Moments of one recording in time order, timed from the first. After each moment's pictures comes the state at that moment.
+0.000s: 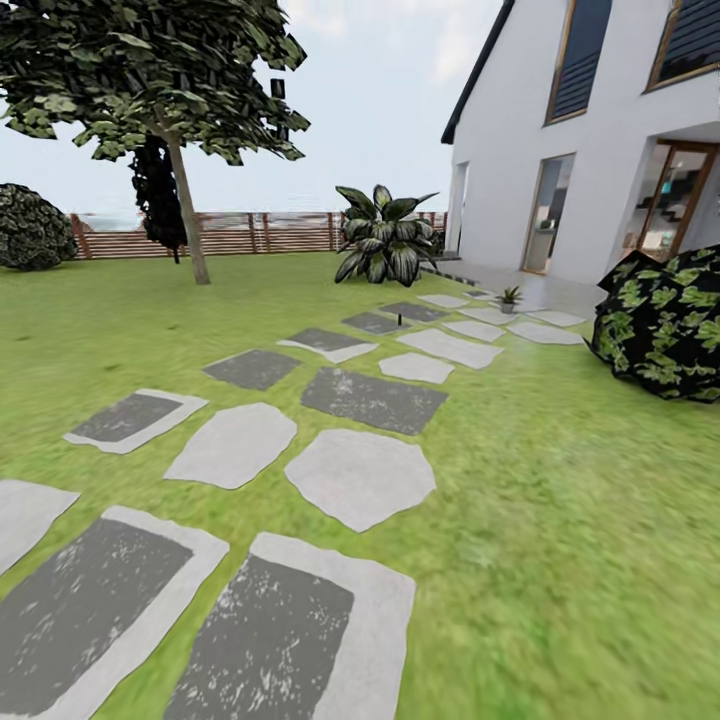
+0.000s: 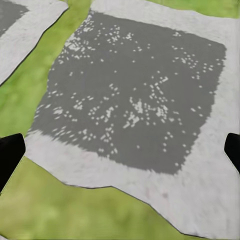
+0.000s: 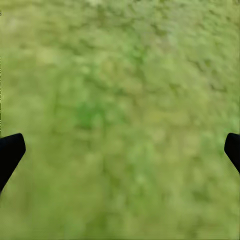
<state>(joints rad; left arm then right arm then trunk) -0.19 0.03 0.07 -0.16 0.00 -0.63 0.00 -0.04 -0.04 0.00 -0.45 0.01 -0.43 -0.30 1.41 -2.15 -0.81</state>
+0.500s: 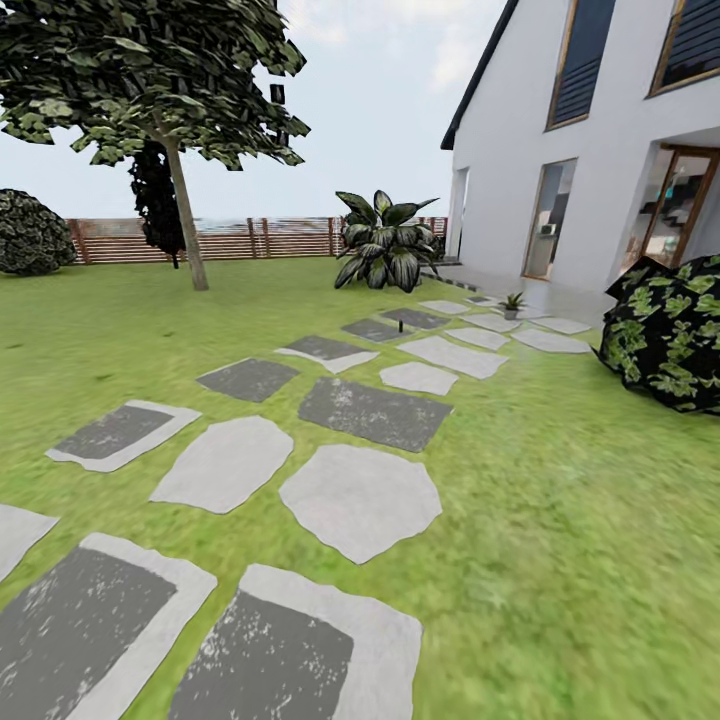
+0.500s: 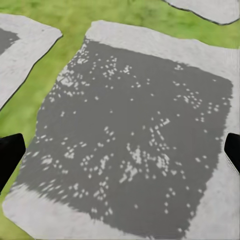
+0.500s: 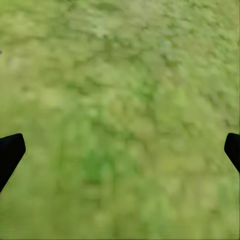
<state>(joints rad) -0.19 0.03 0.07 -0.16 0.00 -0.63 0.00 -0.04 -0.04 0.00 -0.45 0.01 -0.43 -0.30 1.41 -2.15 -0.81</state>
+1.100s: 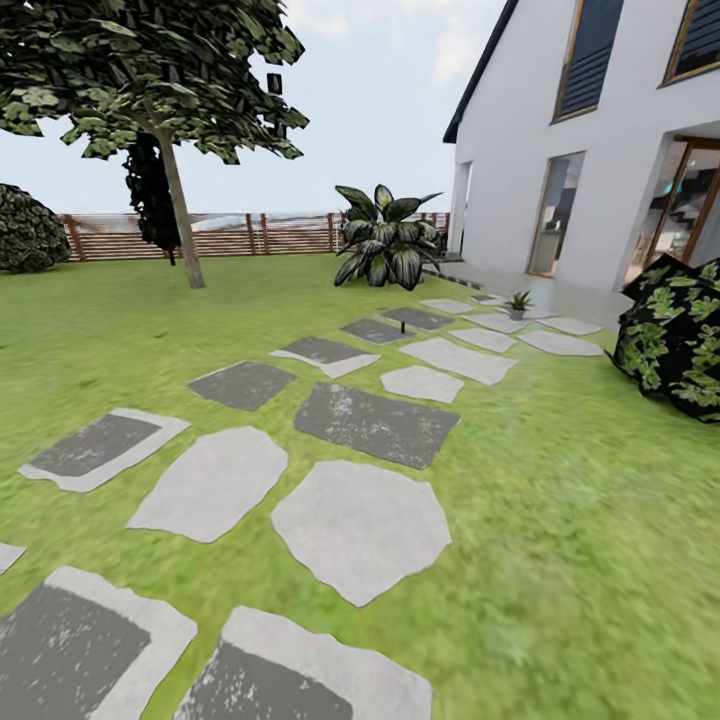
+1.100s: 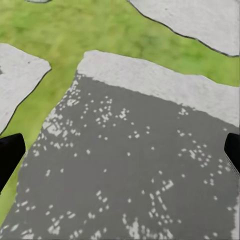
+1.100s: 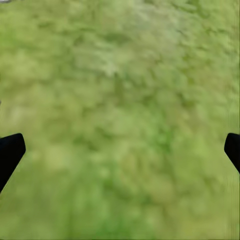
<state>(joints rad) -0.19 0.03 0.07 -0.16 0.00 -0.63 0.00 -0.04 -0.04 0.00 -0.44 0.01 -0.43 -0.30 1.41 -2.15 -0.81</state>
